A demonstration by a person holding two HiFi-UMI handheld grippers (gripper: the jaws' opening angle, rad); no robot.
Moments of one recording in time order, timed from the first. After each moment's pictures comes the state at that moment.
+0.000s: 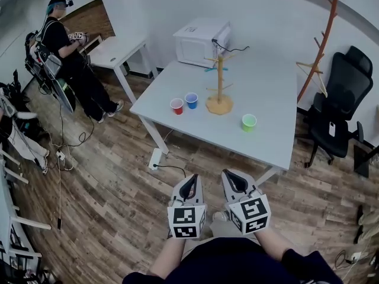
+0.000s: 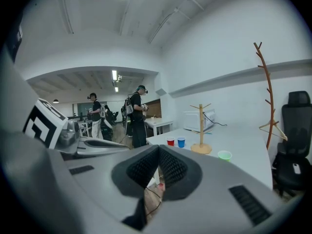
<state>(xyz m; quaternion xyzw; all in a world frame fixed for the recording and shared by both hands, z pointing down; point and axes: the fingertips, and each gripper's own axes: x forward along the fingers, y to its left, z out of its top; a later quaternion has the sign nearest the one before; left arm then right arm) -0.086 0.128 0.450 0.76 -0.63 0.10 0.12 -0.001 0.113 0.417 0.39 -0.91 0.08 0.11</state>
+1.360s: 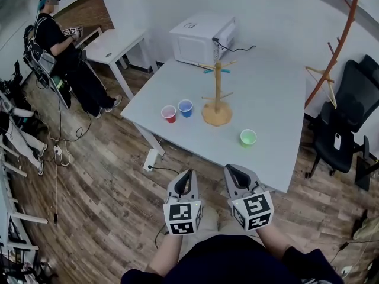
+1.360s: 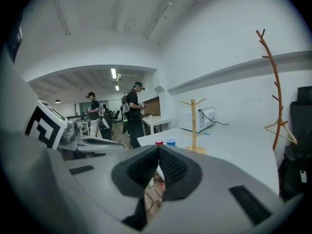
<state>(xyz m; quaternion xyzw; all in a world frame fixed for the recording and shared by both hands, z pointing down) -0.084 0.010 0.470 0.72 -0.67 0.10 0.13 0.024 -0.015 0.436 0.37 -0.92 0.09 0.11</state>
